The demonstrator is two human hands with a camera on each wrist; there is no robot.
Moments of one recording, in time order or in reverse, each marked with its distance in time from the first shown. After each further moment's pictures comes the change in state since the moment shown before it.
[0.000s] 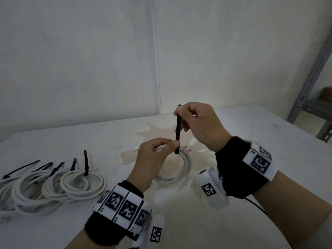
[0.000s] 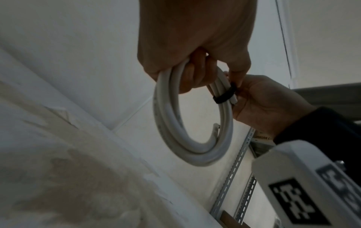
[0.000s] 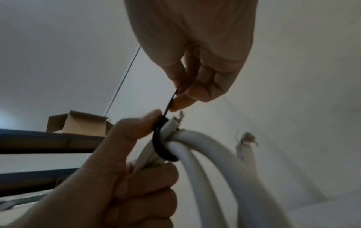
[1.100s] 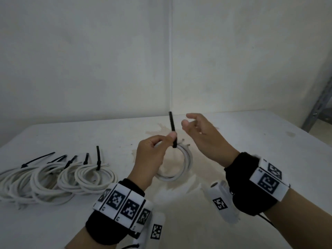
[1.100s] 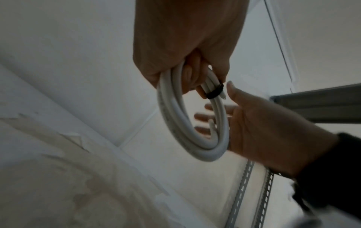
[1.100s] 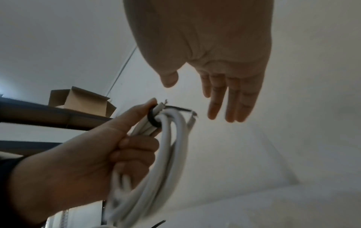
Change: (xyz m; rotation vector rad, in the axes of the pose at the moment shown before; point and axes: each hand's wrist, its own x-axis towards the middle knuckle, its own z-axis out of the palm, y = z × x) left_hand 0.000 0.003 -0.020 -0.017 0.174 -0.038; right_hand -0.008 0.025 0.015 -0.186 -0.135 0.105
